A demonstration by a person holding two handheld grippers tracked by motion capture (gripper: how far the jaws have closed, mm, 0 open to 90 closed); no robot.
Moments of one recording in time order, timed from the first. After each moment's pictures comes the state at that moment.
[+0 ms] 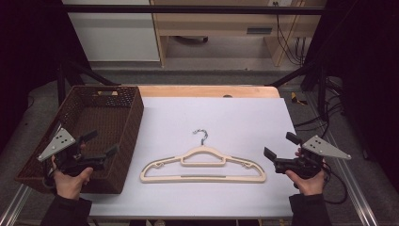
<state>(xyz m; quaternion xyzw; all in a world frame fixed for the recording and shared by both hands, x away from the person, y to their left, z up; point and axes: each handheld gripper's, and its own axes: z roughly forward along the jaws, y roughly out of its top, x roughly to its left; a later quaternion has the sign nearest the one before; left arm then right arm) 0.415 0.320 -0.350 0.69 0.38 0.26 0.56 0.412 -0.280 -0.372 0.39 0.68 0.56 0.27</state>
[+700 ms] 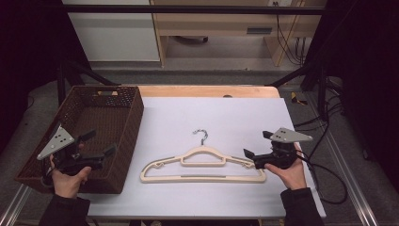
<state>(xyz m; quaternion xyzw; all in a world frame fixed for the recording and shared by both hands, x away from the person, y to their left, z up) 0.417 0.327 -0.351 0.69 0.38 0.26 0.55 0.452 -0.233 -0.383 0.35 0.78 0.47 0.22</state>
